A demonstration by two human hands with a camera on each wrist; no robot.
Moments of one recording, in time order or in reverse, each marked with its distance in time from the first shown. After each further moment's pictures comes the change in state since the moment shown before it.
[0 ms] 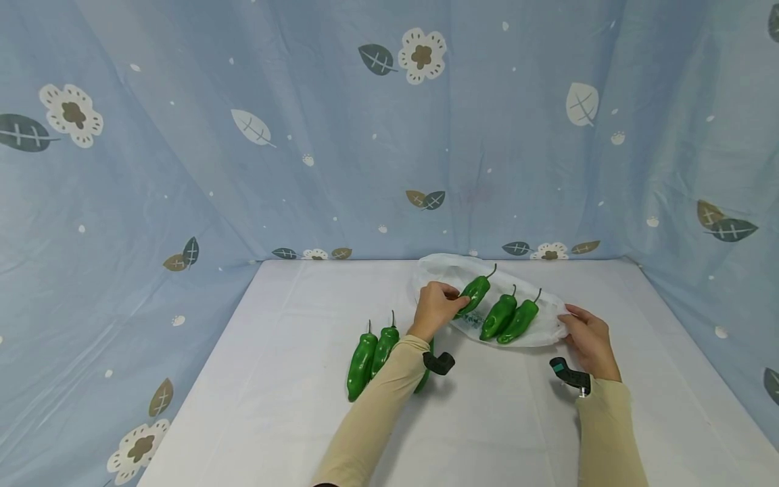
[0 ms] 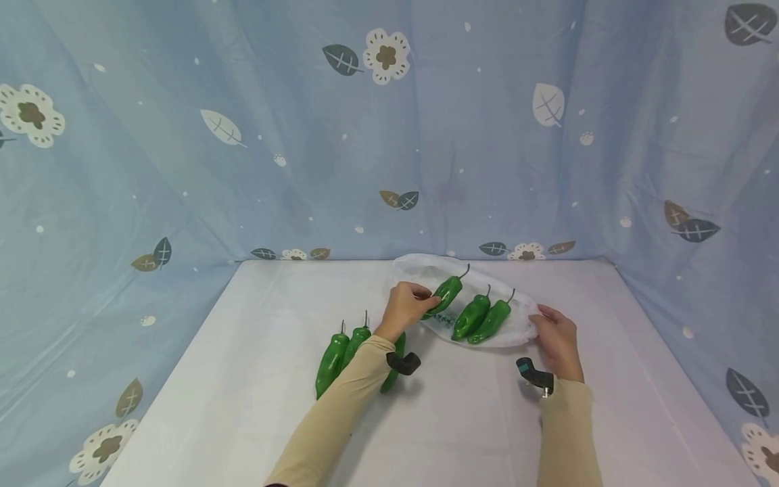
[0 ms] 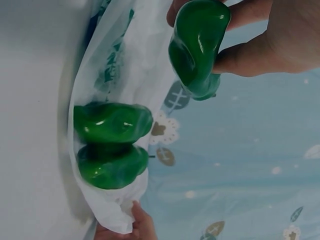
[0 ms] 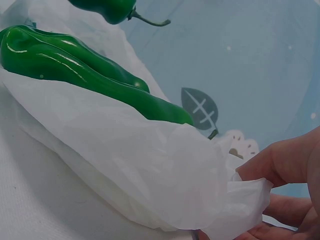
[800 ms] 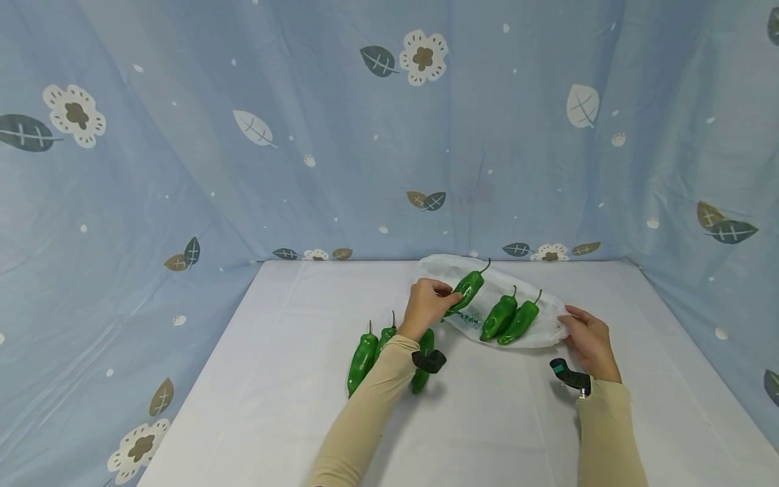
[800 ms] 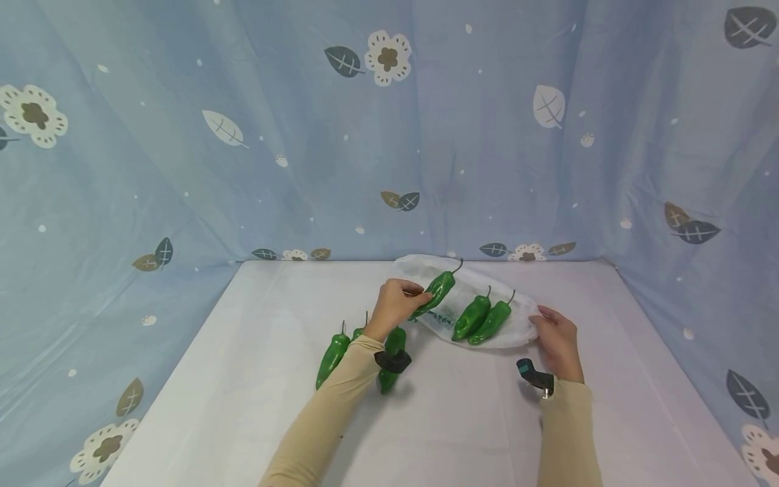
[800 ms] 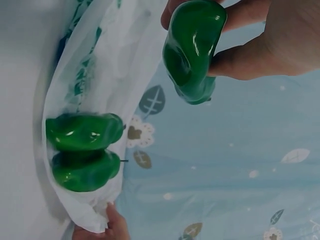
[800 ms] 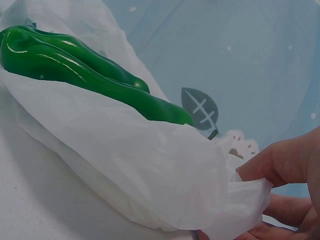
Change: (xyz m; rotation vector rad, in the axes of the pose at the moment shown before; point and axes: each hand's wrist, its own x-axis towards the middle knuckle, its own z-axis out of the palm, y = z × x) left_hand -0.006 0.004 -0.024 -0.038 -0.011 -0.026; right_hand -0.002 -0.001 0.000 0.006 -0.002 0.001
